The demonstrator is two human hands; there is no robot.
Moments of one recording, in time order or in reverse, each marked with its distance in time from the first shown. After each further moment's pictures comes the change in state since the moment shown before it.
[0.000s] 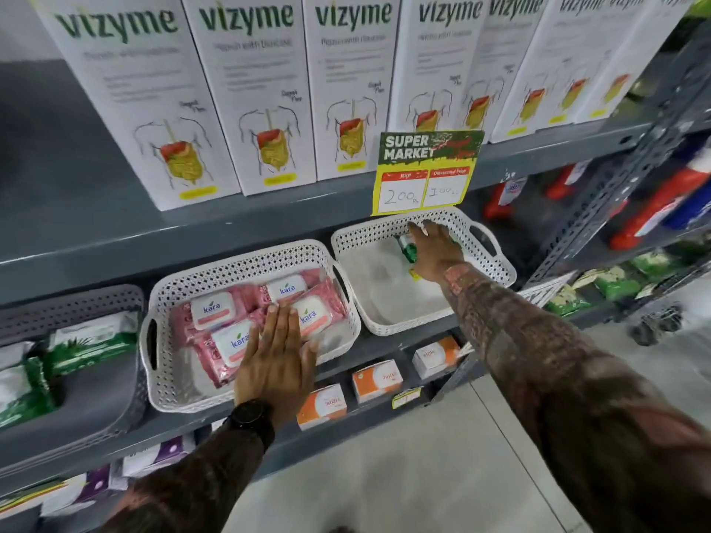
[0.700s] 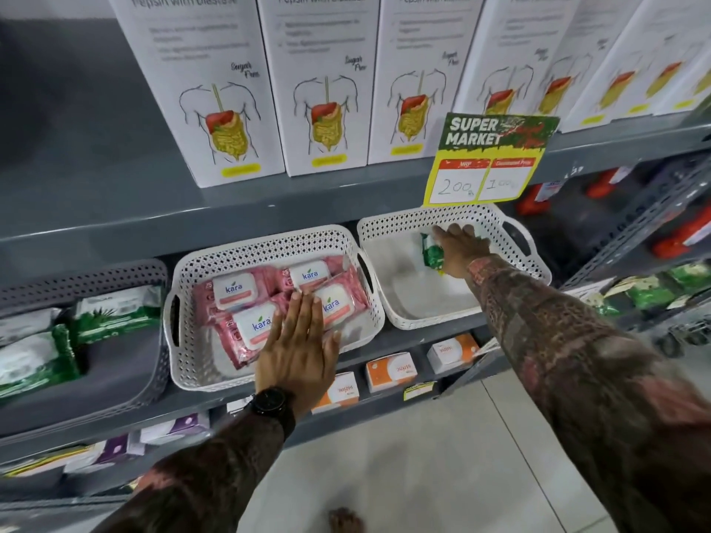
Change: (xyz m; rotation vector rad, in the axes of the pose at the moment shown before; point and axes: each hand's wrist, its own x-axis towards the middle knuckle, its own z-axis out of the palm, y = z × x) left_hand 0.001 0.000 0.005 -0.016 -0.003 -0.016; right_hand 0.025 0.006 0.017 -0.162 -0.148 -0.015
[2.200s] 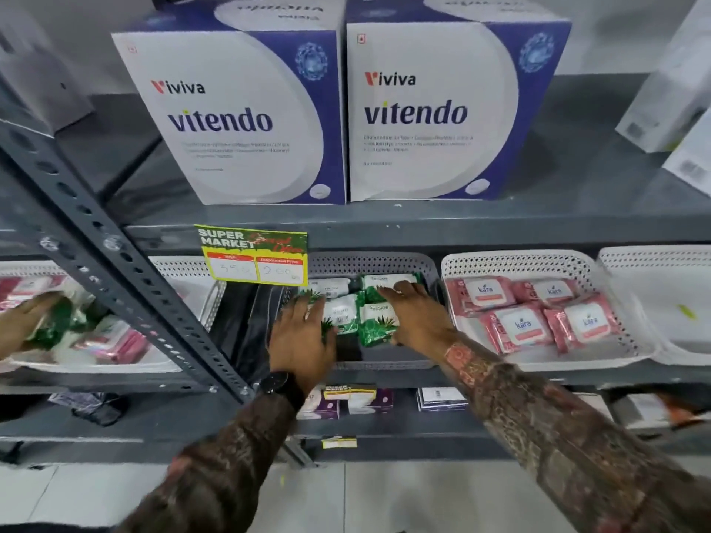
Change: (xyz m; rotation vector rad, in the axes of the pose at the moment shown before) left_hand -0.149 -0.398 -0.084 -0.073 0.194 -0.317; right_hand -0.196 -0.522 0.019 0.084 0.206 -0.579
